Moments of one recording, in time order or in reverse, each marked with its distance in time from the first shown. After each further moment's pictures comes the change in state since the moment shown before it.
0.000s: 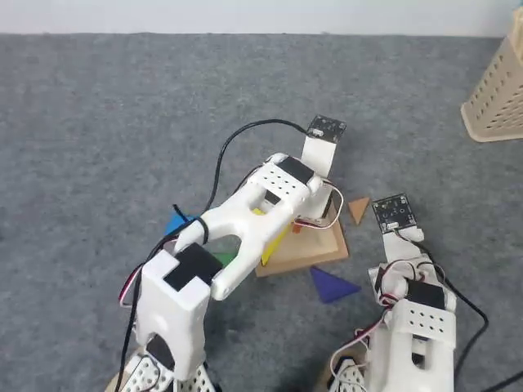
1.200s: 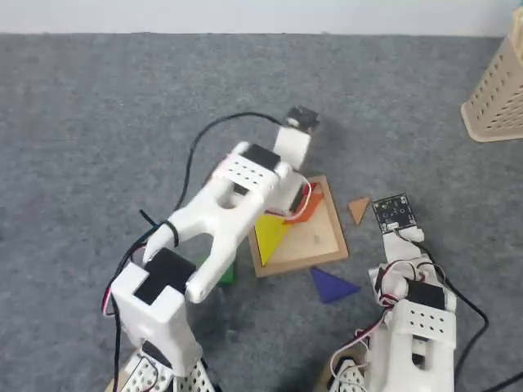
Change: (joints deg) left arm -6.9 -8.7 6.4 4.3 -12.2; right arm 0.0 0.0 0.0 0.0 0.1
